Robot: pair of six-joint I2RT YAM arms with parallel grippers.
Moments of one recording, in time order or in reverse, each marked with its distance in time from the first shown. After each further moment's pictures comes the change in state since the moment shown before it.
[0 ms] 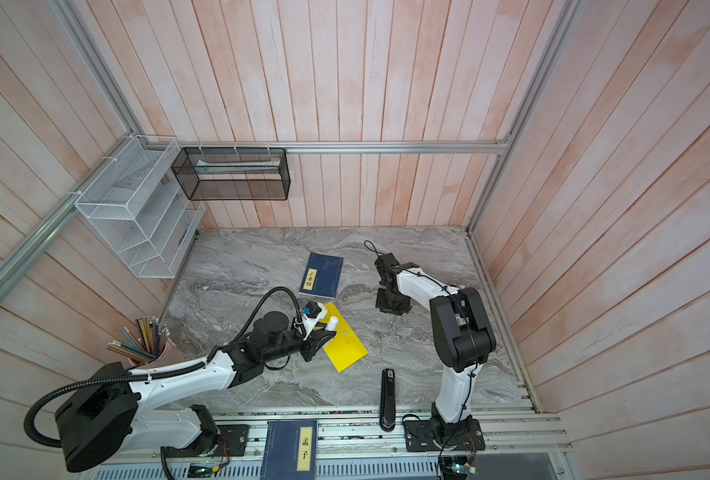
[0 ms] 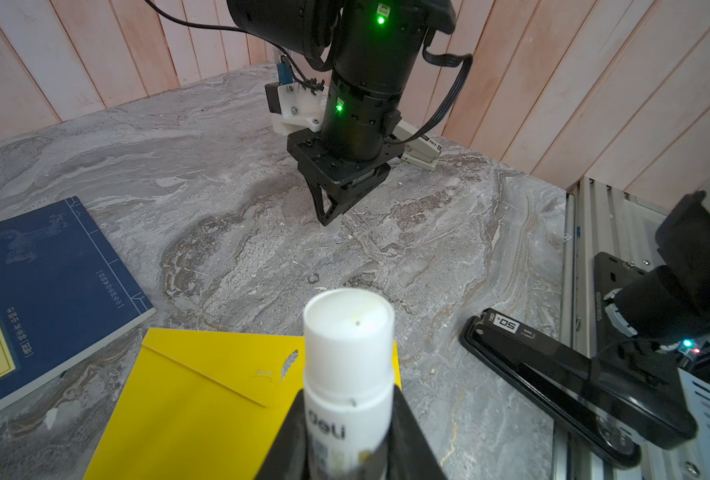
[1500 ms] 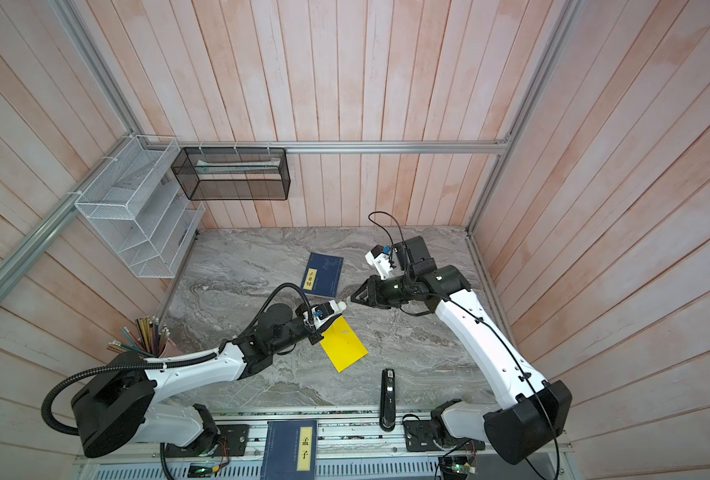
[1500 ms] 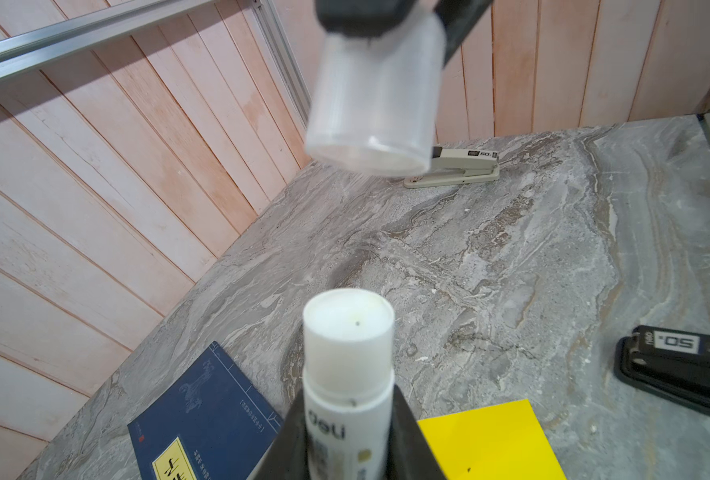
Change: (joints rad) left arm 0.000 0.098 0.080 0.182 -0.110 0.467; right arm 0.087 -0.572 0.051 -0.114 -0.726 -0.090
